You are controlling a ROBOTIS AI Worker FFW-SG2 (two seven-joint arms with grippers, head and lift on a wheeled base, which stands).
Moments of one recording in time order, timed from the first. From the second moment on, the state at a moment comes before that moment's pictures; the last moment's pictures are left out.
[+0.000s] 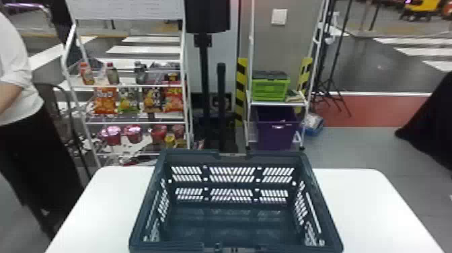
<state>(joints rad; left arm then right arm) 0.83 0.31 -0.11 -2.06 0.17 -0.26 0.35 0.99 0.00 -0.06 -2.10 -0.19 -0.42 0.31</state>
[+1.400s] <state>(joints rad) 0.87 0.30 -0.10 -2.07 0.17 -0.33 0.35 0.05 -0.03 0.20 -2.28 -0.16 1.21 -0.01</state>
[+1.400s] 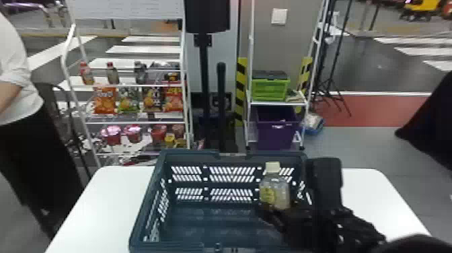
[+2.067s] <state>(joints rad) 0.87 0.31 -0.09 -2.07 0.17 -0.32 0.35 -0.26 0.00 0.26 -1.90 -0.19 1.44 -0.03</state>
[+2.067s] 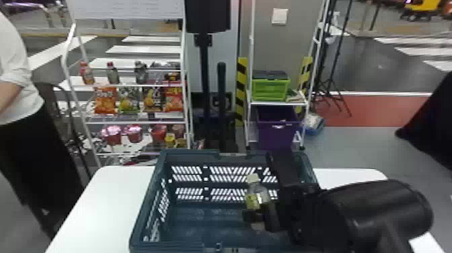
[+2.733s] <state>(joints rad) 0.86 0.32 -0.06 -2.07 0.20 -0.31 0.35 -0.31 0.00 0.26 -1.82 -0.22 1.44 -0.04</state>
